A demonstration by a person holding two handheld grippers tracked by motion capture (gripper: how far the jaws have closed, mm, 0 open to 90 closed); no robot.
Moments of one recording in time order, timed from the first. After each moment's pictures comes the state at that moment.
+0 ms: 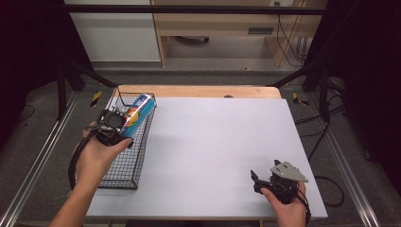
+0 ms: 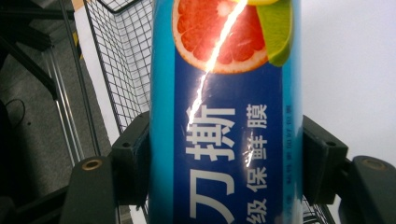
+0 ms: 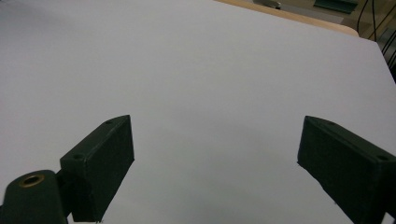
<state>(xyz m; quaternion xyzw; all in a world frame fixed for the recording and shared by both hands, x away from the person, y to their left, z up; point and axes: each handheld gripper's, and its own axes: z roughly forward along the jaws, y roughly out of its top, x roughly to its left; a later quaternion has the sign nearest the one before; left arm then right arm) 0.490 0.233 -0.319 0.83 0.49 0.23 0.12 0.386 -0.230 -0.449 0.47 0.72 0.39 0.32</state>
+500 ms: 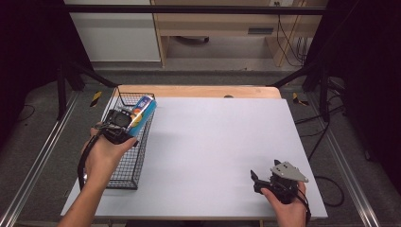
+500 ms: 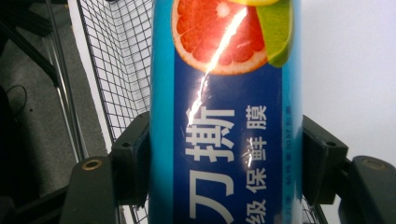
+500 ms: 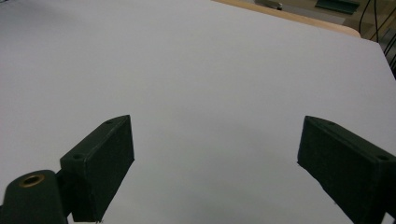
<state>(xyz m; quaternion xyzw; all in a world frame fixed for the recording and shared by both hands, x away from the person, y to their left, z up) 0.505 0.224 -0.330 0.83 0.51 0.22 0.10 0.386 -0.230 -0.448 0.47 0.72 0.39 0.32</state>
